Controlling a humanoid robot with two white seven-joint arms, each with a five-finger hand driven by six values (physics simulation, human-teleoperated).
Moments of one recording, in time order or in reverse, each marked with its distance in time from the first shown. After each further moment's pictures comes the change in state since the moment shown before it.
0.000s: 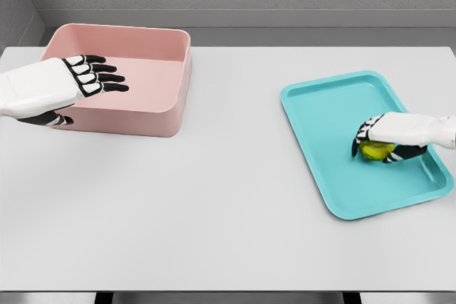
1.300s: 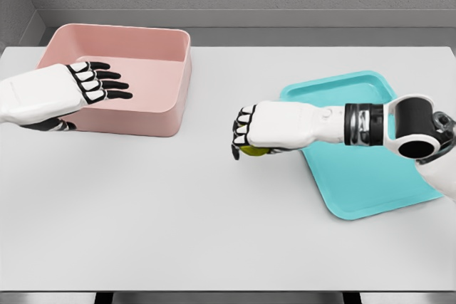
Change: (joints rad) left arm 0.020 0.014 0.000 -0.031 0.000 0.000 0.000; right arm -0.075 0.357 -0.002 -0.335 0.137 -0.002 0.024
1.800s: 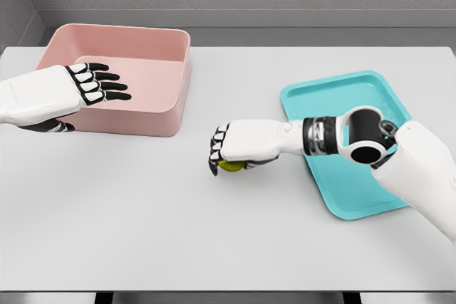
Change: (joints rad) left arm 0.002 0.005 0.000 -0.001 0.000 0.000 0.000; right arm -0.017 0.130 0.104 0.156 0.071 0.001 -0.001
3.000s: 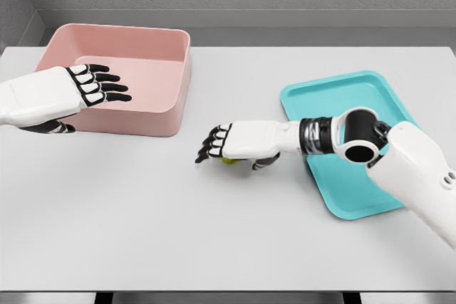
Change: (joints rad) left arm 0.005 -0.001 0.000 -0.001 0.001 0.000 0.000; right arm -0.002 0.025 -0.016 0.057 0.041 0.000 0.000
